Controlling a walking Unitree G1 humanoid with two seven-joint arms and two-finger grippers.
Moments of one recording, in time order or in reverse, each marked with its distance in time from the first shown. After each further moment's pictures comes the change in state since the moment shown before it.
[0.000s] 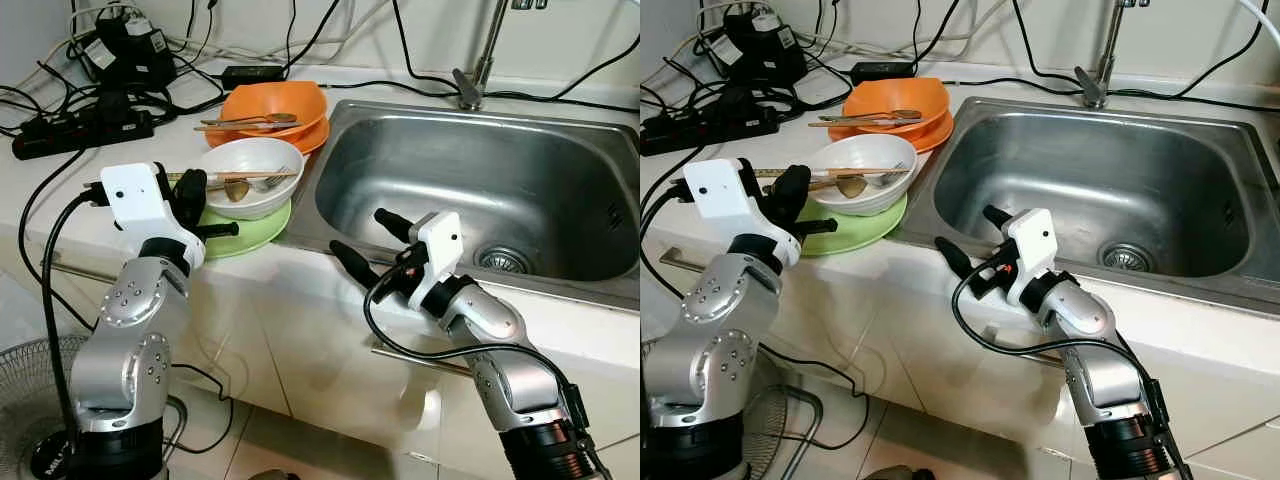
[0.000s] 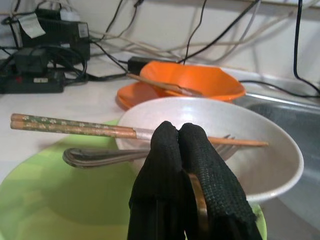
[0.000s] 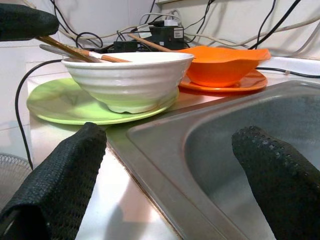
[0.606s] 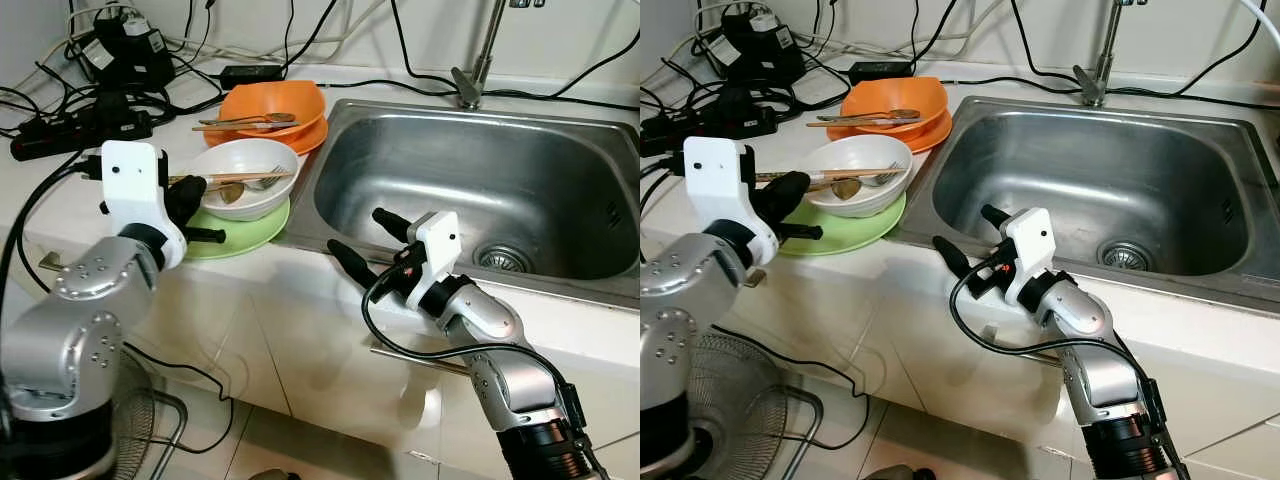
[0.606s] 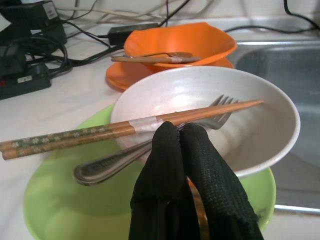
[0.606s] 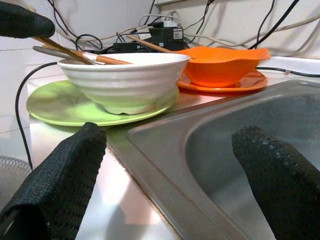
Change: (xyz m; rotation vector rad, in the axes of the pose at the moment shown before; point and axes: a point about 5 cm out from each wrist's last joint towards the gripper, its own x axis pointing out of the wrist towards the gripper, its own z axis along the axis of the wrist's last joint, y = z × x) left arm -0.001 0.016 0.026 0.192 0.187 -0.115; right arm 0.002 0.002 0.000 0.007 -0.007 0.001
